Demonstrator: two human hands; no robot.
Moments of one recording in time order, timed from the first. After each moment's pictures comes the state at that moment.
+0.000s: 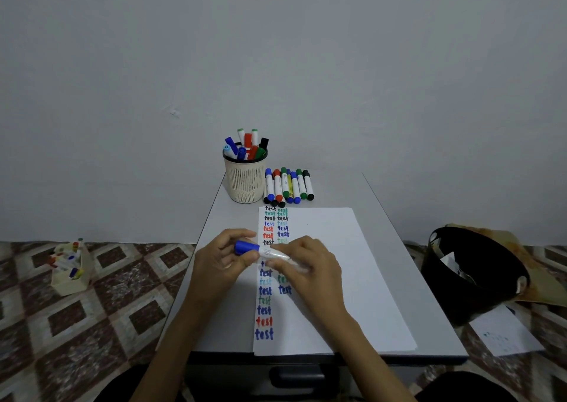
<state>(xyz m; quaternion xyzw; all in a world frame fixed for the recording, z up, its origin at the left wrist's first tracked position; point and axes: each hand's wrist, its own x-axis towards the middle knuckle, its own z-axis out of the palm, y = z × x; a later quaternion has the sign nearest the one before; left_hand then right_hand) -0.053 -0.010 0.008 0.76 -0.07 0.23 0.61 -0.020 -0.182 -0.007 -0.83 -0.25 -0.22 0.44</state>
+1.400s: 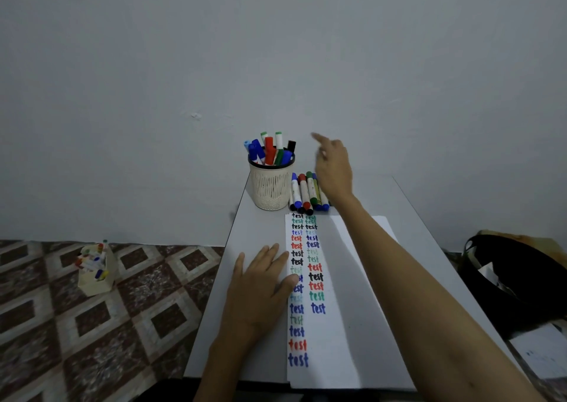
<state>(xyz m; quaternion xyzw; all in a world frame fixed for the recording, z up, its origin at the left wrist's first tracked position) -0.035 -0.012 -0.017 0.97 -0.01 0.10 0.20 0.172 -0.126 0.076 -0.85 -0.18 -0.26 0.42</state>
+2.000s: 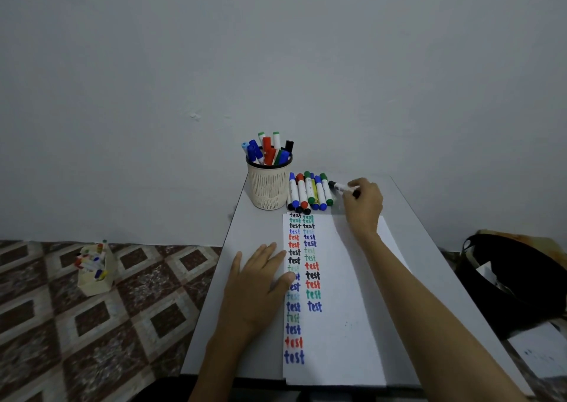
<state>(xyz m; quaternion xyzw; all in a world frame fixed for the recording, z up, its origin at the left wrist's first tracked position) -0.036 -0.012 -0.018 0.97 -0.01 0.13 0.21 0.156 -0.182 0.017 -0.85 0.00 -0.27 0.46</state>
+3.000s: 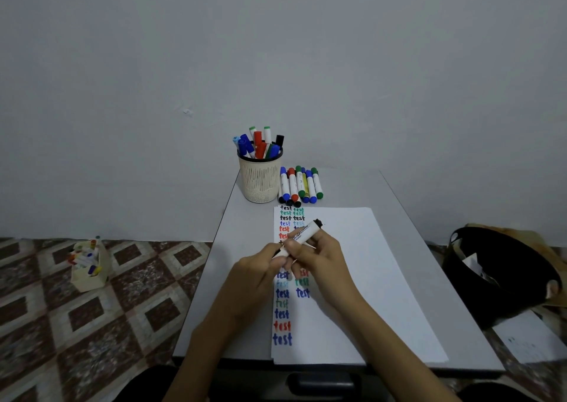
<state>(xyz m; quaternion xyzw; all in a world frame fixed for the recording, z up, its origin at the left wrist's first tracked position) -0.047 -0.020 -0.006 0.89 -0.15 0.23 0.37 -0.019 -0.163 0.030 -0.64 -0.13 0.08 0.75</state>
